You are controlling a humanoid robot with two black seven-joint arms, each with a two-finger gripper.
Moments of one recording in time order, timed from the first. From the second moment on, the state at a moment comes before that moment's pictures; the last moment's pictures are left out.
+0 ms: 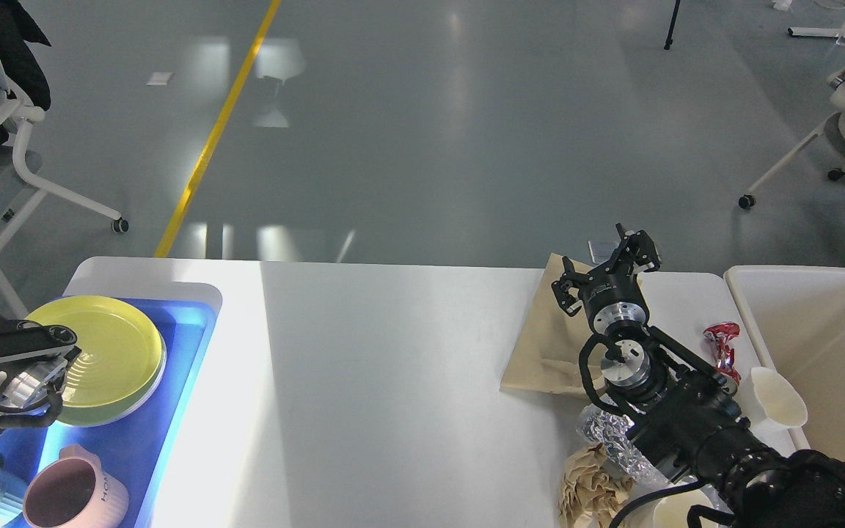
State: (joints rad) left arm -1.13 0.80 0.42 -1.23 0.18 0.41 0.76; right arm 0.66 0.05 0.96 0.42 -0.05 0.08 0.39
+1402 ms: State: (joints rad) left arm -1.12 0.84 0.35 -1.20 0.13 0.15 0.79; right arm 0.66 0.05 0.96 0.42 -0.05 0.08 0.39
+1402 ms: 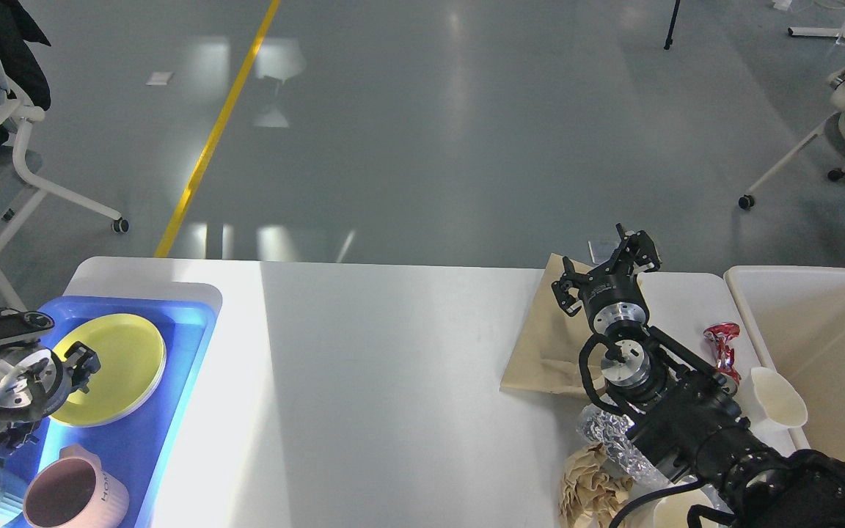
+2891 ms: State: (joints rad) left arm -0.79 0.60 -0.69 -0.76 -0.22 -0.13 0.78; right arm 0.66 0.05 0.96 0.42 -0.05 0.08 0.39
